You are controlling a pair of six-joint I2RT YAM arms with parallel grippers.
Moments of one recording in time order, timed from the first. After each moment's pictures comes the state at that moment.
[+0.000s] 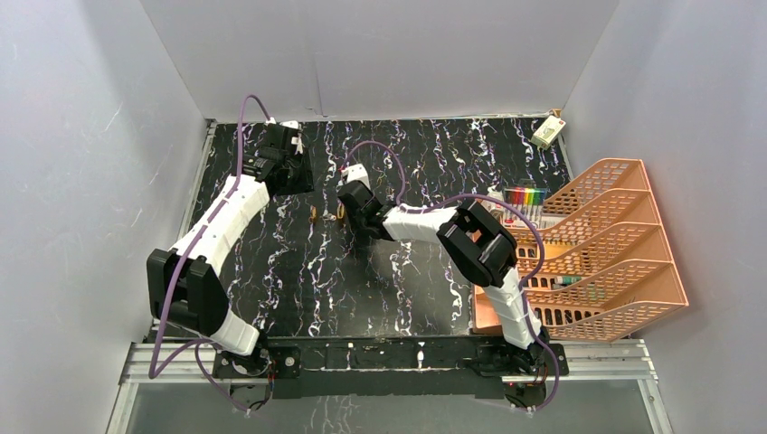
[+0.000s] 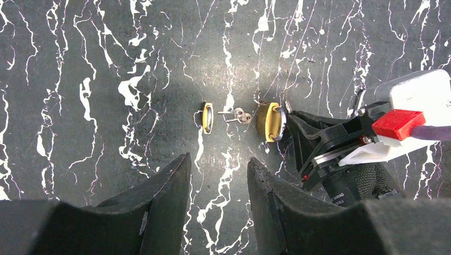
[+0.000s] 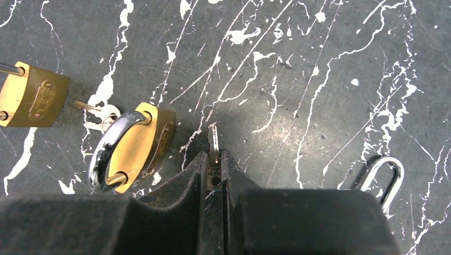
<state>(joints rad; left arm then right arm) -0.30 1.52 1.35 -0.71 -0.14 -0.33 0.92 2.17 1.48 -0.03 0.36 0.36</state>
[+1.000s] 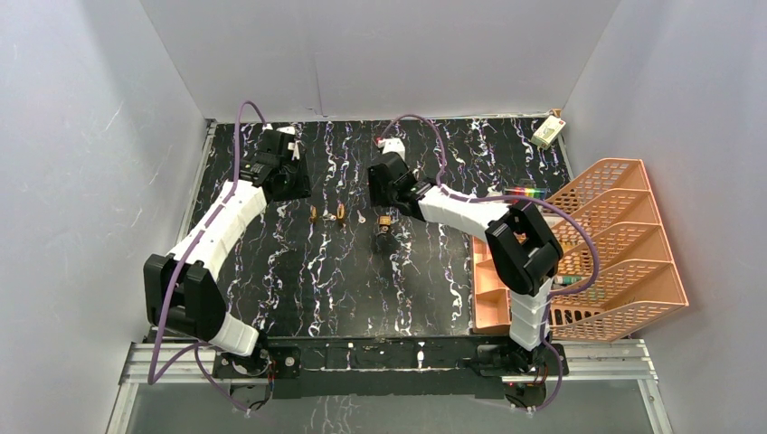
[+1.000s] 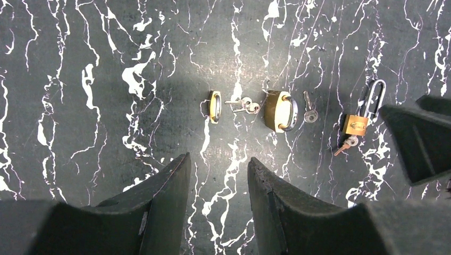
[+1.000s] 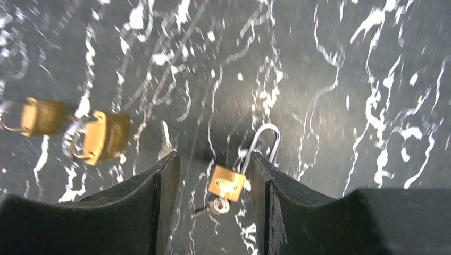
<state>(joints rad) -0.28 1.49 1.30 -0.71 -0.14 -0.33 0.78 1.91 1.40 -0.15 0.30 0.40</state>
